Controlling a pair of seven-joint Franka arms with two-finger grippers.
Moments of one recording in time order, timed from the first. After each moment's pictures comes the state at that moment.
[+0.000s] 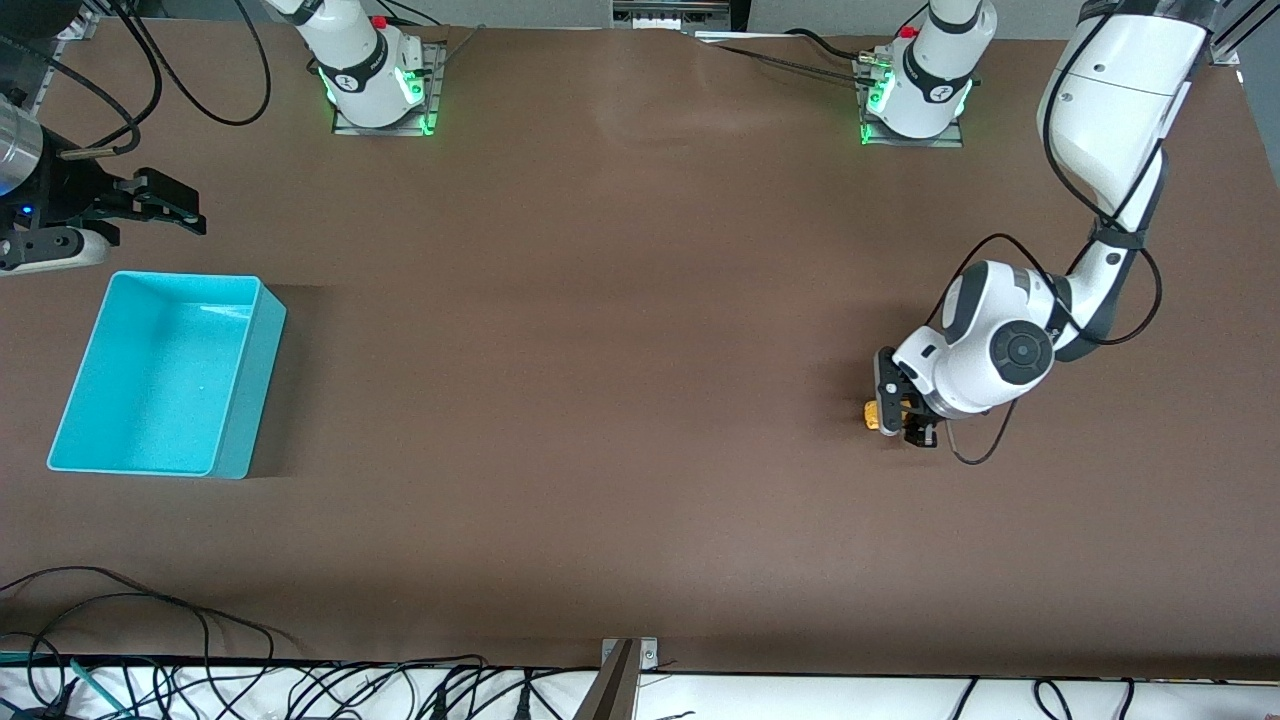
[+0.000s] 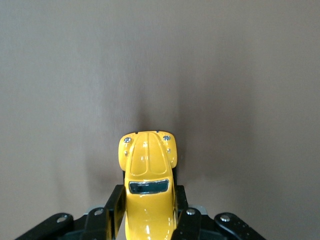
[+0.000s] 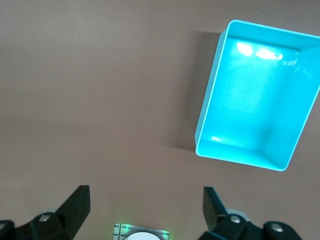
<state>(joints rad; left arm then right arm) 0.06 0.61 -0.18 -1.86 0.13 2.41 1.38 0.04 0.04 -0.02 -1.58 0.00 1.49 -0.12</state>
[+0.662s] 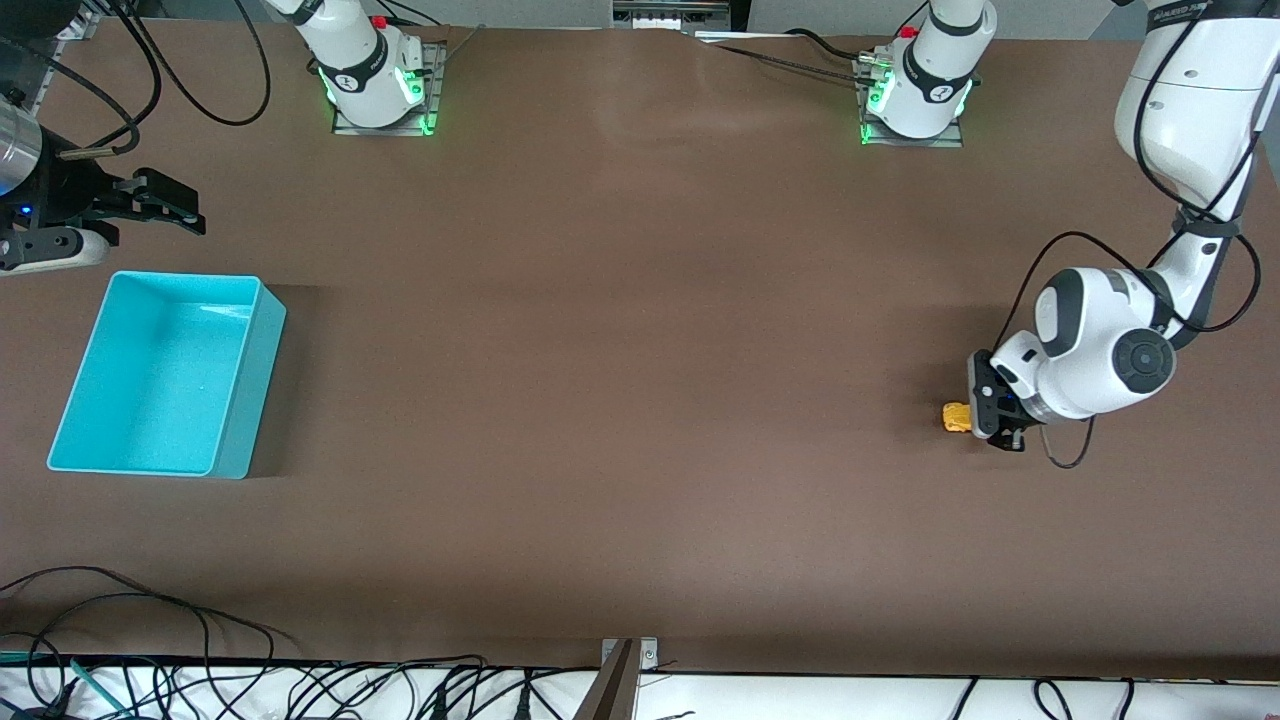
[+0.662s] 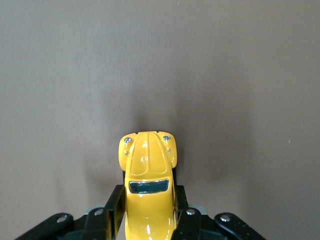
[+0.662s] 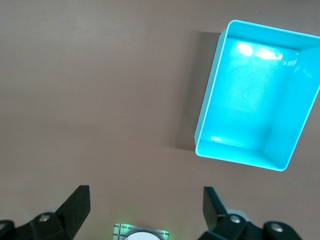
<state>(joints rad) 0.27 0.61 -0.18 -1.86 0.14 2.40 1.61 0.04 0.04 -0.02 -1.58 0.00 1.49 -0.12</state>
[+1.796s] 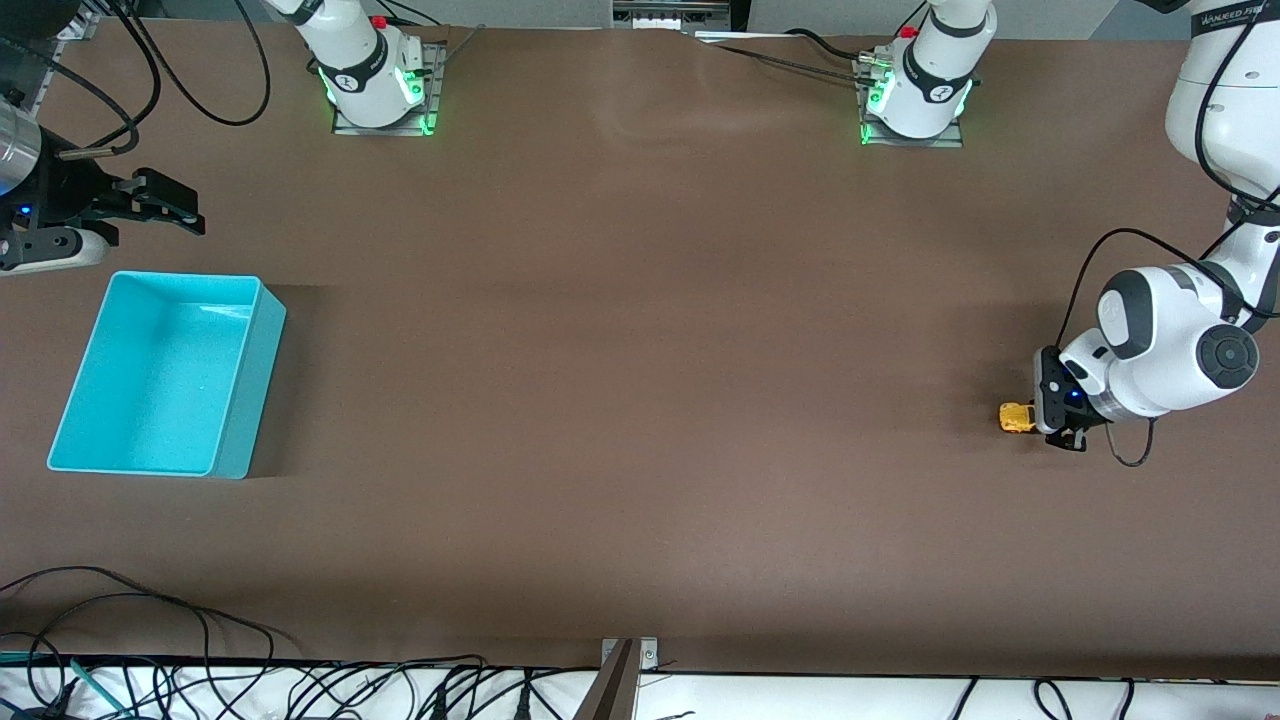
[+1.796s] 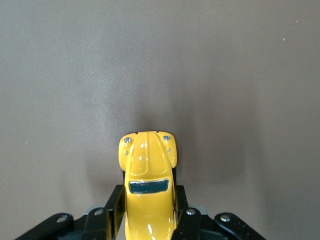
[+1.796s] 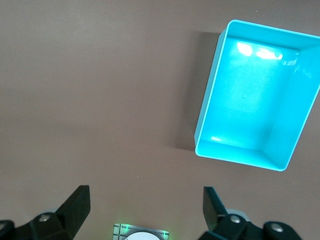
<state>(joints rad) 0.38 0.63 -0.18 -1.83 0.15 2.41 1.80 0.04 0.04 -0.02 -1.58 0.00 1.49 -0.12</state>
